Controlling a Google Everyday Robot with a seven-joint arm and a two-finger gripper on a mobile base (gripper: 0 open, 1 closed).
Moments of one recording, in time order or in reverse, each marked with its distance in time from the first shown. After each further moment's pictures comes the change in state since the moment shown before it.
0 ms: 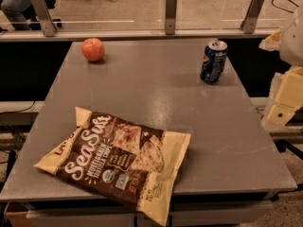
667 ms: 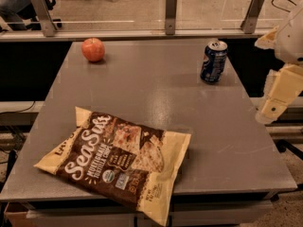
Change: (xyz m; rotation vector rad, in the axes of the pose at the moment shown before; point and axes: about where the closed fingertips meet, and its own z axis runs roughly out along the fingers) arm 0.000 -0.019 0.014 0.012 -0.044 -0.007
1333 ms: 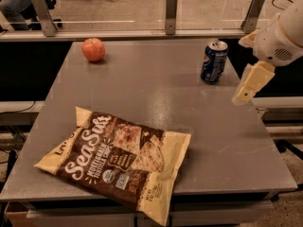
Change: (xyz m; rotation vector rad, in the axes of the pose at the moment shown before) arm -0.005 -0.071 0.067 0.037 -0.155 0.025
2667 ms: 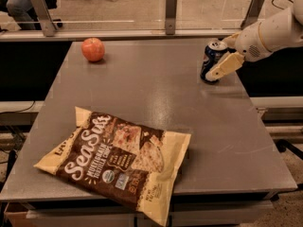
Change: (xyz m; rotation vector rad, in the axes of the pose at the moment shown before) arm -0.019 -0.095 0.081 0.050 -0.310 0.186
